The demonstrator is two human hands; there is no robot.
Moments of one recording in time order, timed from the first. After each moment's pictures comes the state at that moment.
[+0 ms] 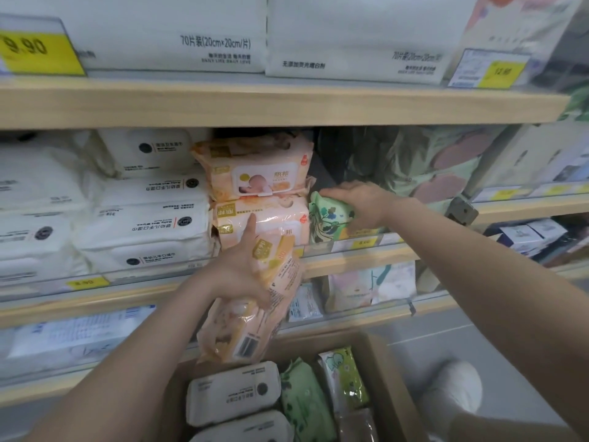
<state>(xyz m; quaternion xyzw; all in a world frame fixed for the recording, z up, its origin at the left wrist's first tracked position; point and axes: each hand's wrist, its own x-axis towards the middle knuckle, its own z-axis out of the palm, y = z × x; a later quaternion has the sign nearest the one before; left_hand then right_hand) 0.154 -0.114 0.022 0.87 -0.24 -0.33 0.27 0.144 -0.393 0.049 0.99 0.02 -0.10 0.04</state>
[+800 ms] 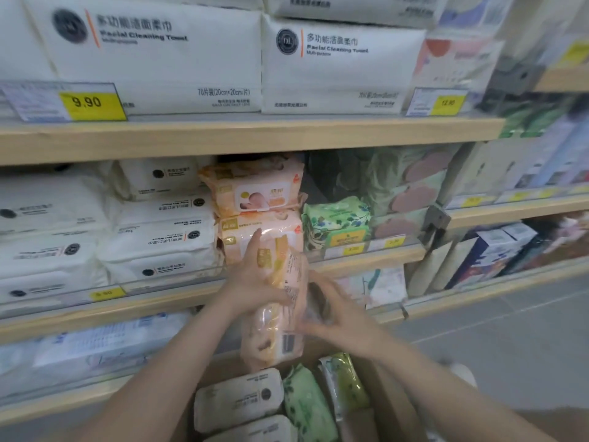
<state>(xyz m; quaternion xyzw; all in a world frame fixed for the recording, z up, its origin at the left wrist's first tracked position) 0.119 -0.119 0.019 0.86 -0.22 -0.23 0.40 -0.011 -0.269 -0.008 0.91 -0.07 -0.04 -0.40</state>
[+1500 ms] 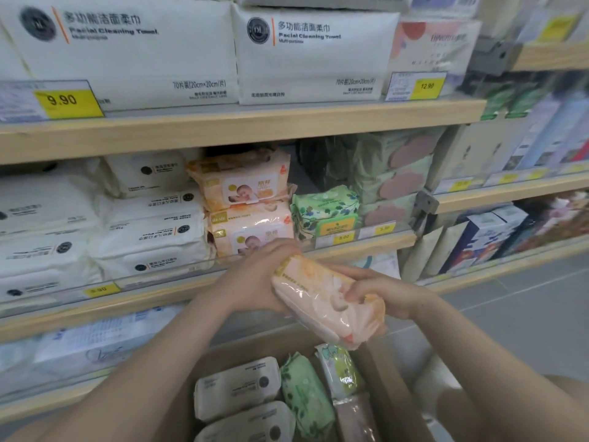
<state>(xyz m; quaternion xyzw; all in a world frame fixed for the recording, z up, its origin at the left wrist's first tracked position) 0.106 -0.125 0.028 0.83 -0.51 -0.10 0.21 -0.024 -0.338 0.017 0.69 -0.08 -0.21 -0.69</state>
